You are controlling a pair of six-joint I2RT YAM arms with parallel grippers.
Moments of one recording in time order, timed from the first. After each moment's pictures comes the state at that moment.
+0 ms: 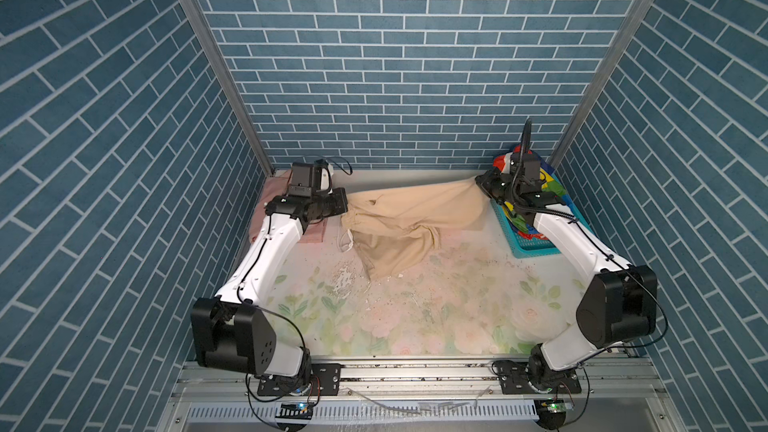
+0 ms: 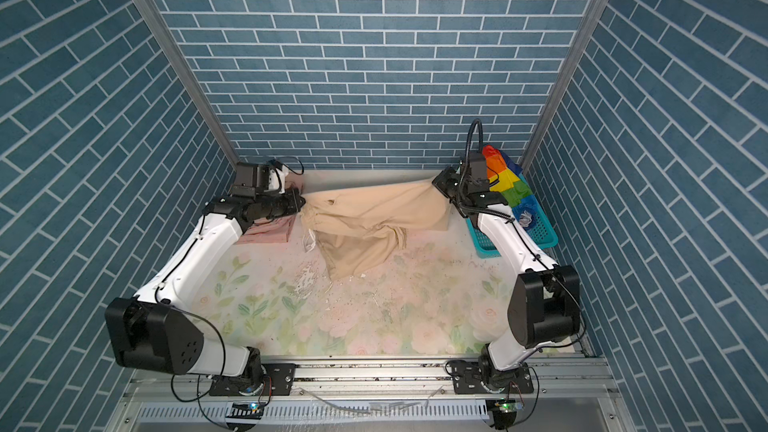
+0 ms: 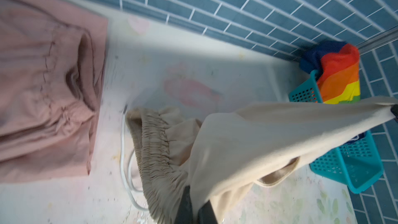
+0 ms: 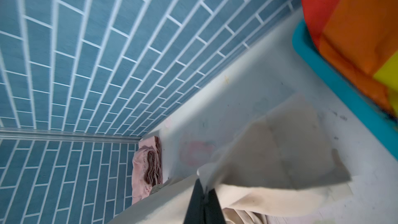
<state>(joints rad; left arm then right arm) -0.14 1.48 1.41 -0.65 0.25 -0.35 0.24 1.57 1.38 -0.28 -0.21 0.83</state>
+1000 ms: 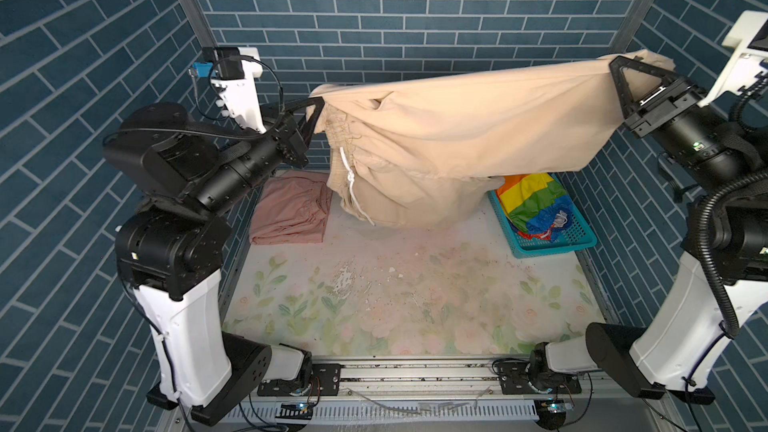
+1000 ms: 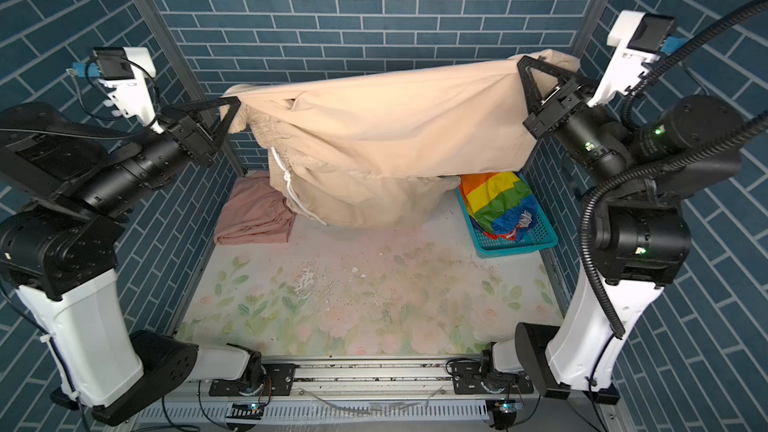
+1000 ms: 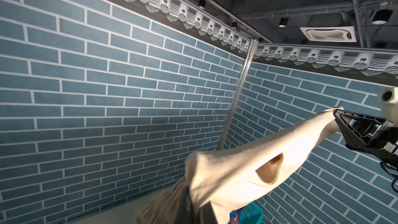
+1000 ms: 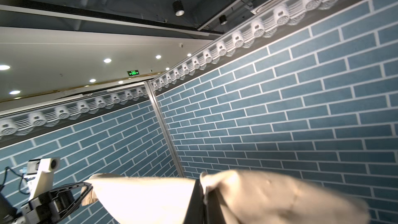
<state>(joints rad) -0.28 1.41 2.52 -0.94 0.32 -0.32 -0.07 1.49 2.63 -0.73 -0.66 0.61</state>
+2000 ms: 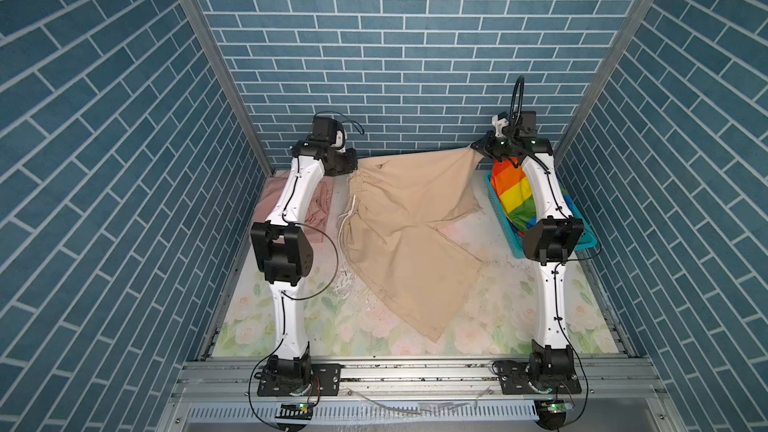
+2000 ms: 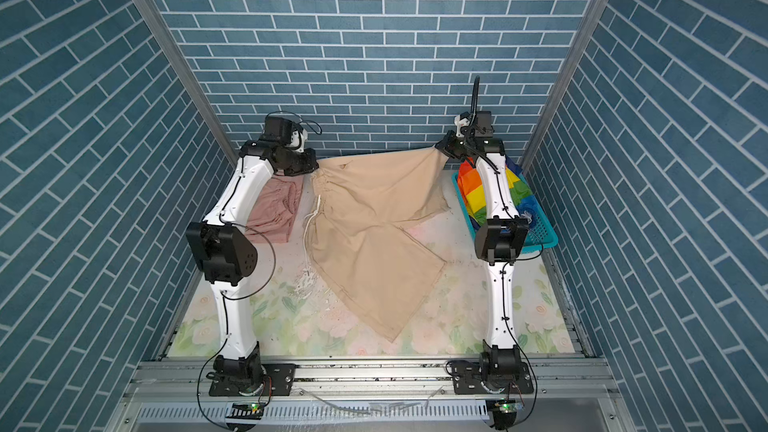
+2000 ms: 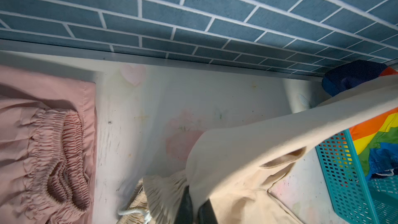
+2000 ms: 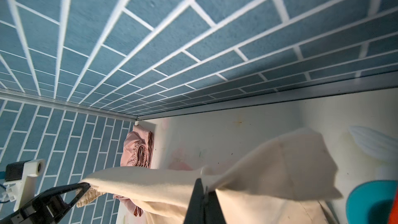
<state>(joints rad) -0.12 2.19 2.32 -0.96 0.25 -0.27 0.10 2.48 2.74 -0.86 -0.56 0.49</state>
